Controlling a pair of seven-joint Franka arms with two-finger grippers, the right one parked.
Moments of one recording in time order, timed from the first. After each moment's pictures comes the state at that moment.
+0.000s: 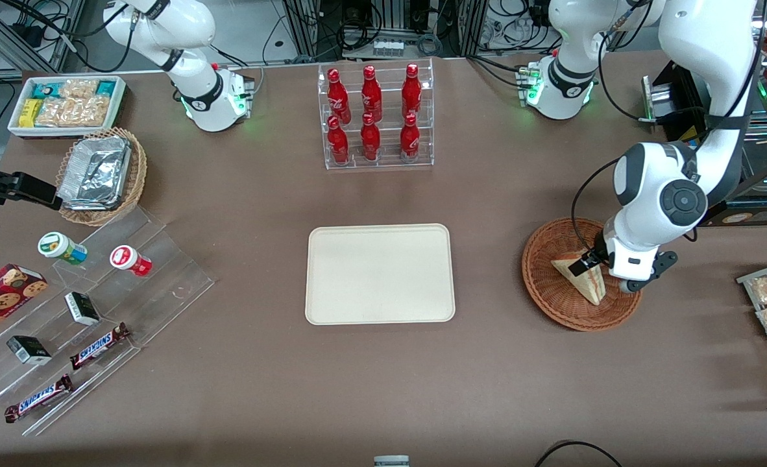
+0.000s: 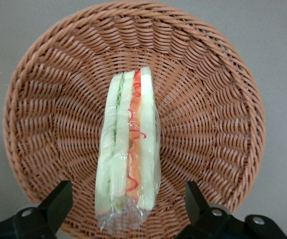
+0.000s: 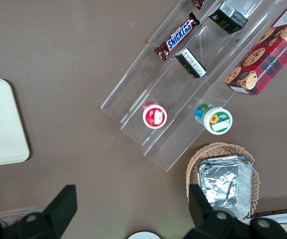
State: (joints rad) arm 0.02 0.25 -0.13 -2.14 0.04 2.34 -0.72
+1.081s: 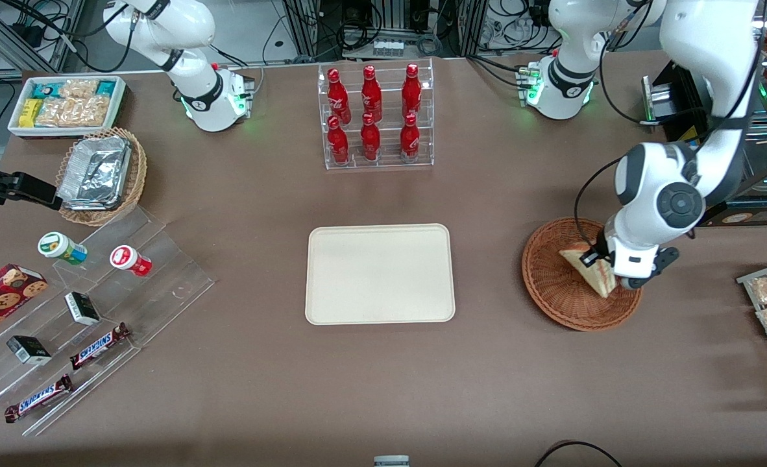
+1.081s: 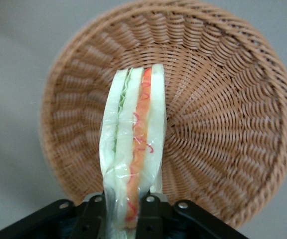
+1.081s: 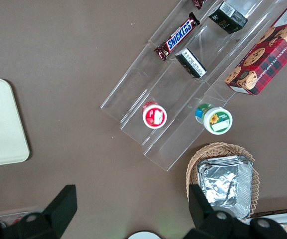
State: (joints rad) arm 0.02 0.21 -0.12 -2.08 0.10 2.14 -0.75
